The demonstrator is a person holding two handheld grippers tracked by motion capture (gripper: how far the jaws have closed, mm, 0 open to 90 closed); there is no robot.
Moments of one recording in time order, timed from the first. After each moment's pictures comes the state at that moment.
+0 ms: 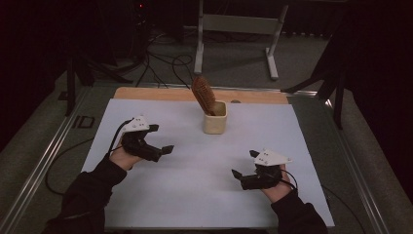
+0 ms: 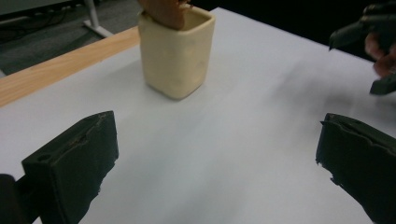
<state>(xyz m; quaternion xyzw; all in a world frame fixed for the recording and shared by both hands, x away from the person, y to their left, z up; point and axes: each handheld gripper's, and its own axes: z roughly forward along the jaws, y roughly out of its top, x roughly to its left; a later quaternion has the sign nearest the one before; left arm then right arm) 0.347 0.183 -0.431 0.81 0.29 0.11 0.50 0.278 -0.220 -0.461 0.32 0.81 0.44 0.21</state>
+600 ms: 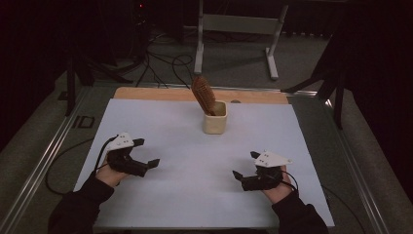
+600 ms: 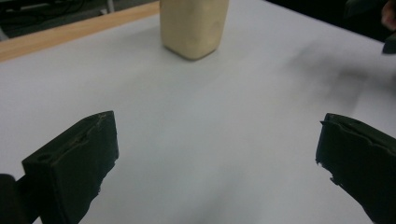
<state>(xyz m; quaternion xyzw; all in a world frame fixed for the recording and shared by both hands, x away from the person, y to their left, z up) 0.314 0.220 -0.466 0.80 0.32 0.12 0.49 0.276 -0.223 -0.465 0.32 0.82 0.43 0.21</state>
